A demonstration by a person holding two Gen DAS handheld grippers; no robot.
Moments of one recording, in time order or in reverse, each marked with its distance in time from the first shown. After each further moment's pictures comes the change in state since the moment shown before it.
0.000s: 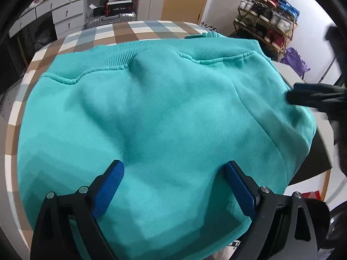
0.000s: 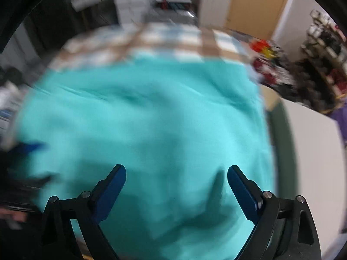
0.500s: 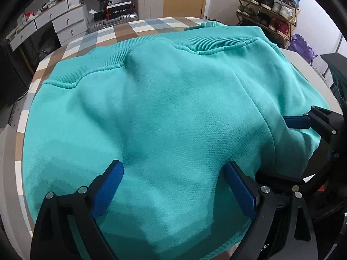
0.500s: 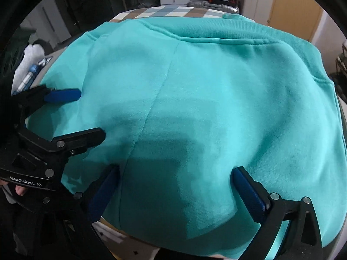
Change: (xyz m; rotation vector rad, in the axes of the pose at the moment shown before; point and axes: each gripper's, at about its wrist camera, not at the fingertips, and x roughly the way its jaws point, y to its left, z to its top) left arm 0.008 -0.015 -0.006 0.061 0.015 0.107; right arm 0.062 0.052 -0.060 -0.152 0.085 0.025
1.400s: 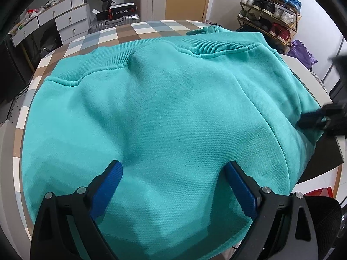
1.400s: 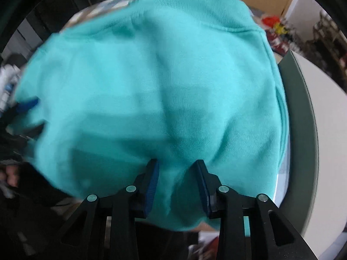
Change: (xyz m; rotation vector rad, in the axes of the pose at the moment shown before) left arm -0.004 0.004 -0.003 -0.028 -0.020 -0.018; right arm -0.072 -0.115 0.004 0.197 0.125 -0.006
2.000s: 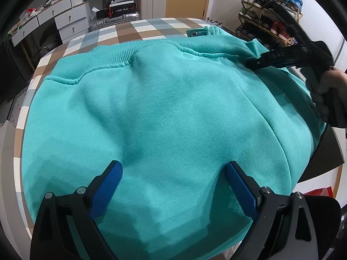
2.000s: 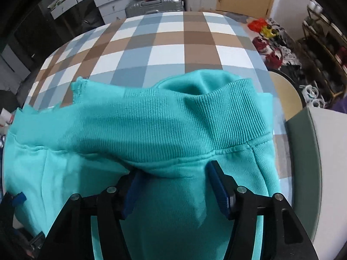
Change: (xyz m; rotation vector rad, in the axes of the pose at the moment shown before) left arm 0.002 -0.002 0.005 -0.005 0.021 0.007; right arm 0.051 -0.027 0.102 0.068 -0.090 -0.098
